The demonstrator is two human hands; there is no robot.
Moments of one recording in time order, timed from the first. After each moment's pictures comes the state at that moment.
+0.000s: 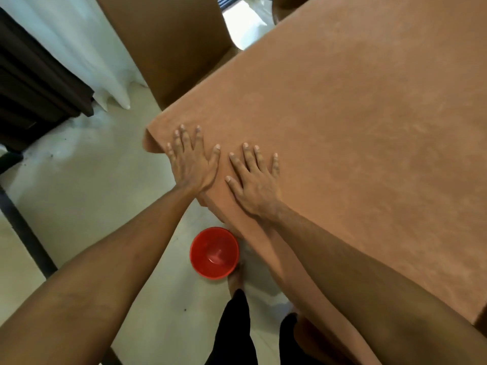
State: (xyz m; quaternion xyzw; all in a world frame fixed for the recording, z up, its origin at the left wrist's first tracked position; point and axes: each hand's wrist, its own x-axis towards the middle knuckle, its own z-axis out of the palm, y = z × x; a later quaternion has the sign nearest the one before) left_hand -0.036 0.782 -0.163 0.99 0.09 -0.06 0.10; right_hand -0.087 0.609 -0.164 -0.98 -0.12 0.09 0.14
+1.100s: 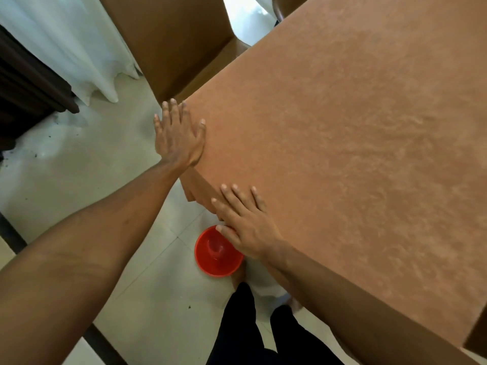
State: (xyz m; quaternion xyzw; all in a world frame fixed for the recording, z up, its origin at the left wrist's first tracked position) left_hand 0.027 0.839 -0.156 1.00 0.03 -0.06 0.07; right_hand -0.167 0.650 -0.157 -0.96 -0.24 0.10 0.13
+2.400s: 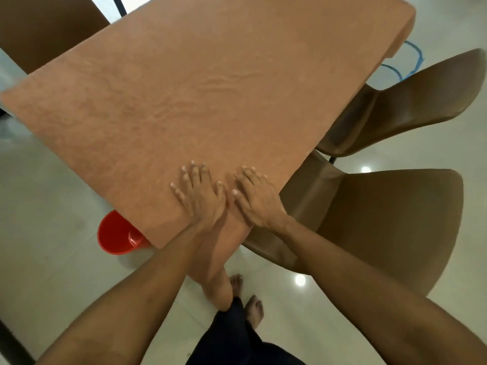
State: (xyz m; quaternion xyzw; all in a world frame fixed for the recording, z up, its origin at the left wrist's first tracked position) left_hand -0.329 0.354 -0.141 0.98 0.06 -0.05 0.16; right_hand -0.353 0.198 -0.130 -0.97 -0.09 0.10 0.21
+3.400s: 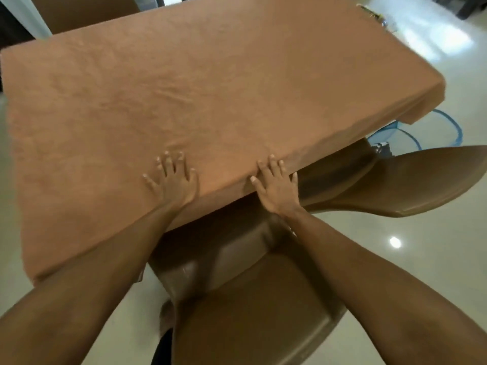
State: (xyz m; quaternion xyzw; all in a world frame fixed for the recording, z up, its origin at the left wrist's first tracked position) left_hand -0.249 0.114 -0.144 0.95 0.27 -0.10 0.15; right_hand -0.190 -0.142 -0.153 -0.96 -0.15 0.16 0.16
